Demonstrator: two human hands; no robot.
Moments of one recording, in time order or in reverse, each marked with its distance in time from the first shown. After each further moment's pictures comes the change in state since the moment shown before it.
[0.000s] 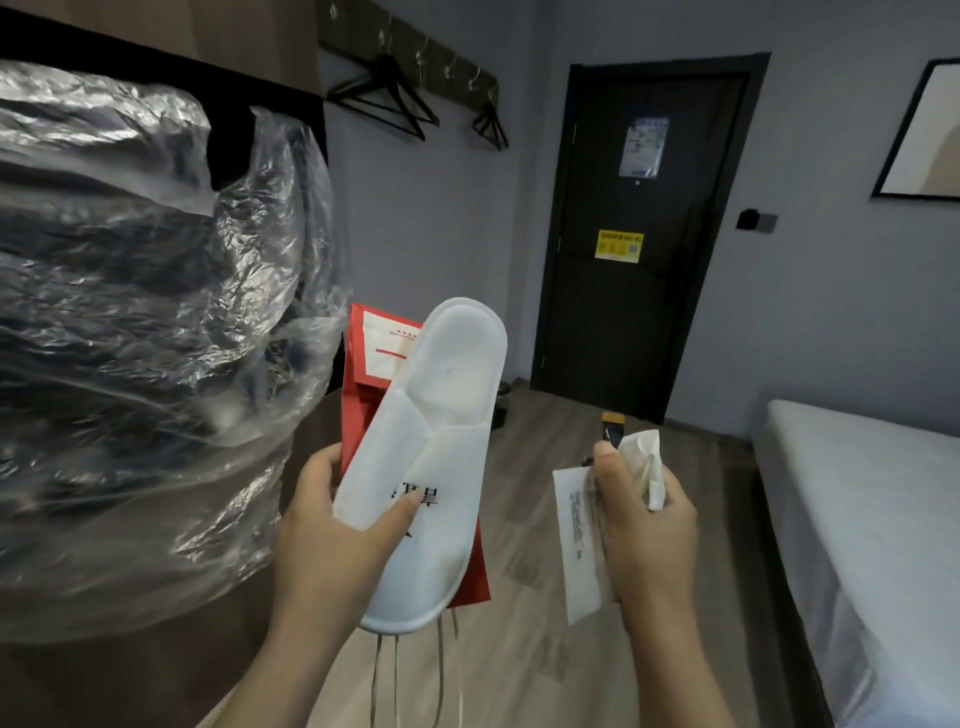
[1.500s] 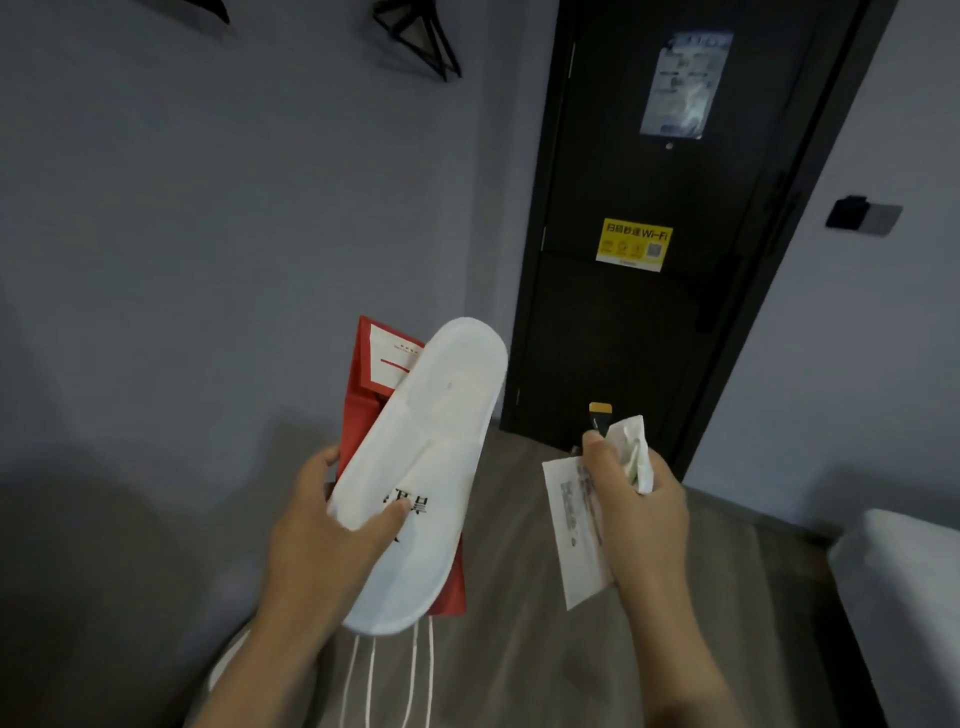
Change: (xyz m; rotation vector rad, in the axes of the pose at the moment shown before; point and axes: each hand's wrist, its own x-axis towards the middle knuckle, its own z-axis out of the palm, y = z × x) left_hand 0.672 -0.124 0.603 0.129 -0.108 -0.048; right_hand 0.829 0.259 0.267 -0.131 -0.058 0.046
